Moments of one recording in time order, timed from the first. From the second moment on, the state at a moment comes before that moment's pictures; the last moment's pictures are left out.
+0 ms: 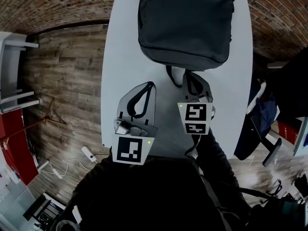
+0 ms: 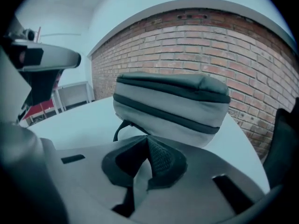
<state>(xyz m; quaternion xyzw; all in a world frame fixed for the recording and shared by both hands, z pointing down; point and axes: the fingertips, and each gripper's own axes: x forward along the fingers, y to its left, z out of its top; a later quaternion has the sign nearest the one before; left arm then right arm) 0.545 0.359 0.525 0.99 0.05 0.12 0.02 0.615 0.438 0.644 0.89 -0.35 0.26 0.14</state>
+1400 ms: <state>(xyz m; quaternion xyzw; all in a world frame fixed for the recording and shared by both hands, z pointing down) 0.556 0.337 0.533 0.99 0.05 0.14 0.03 0.625 0.420 0.657 0.87 -0.35 0.33 0.12</state>
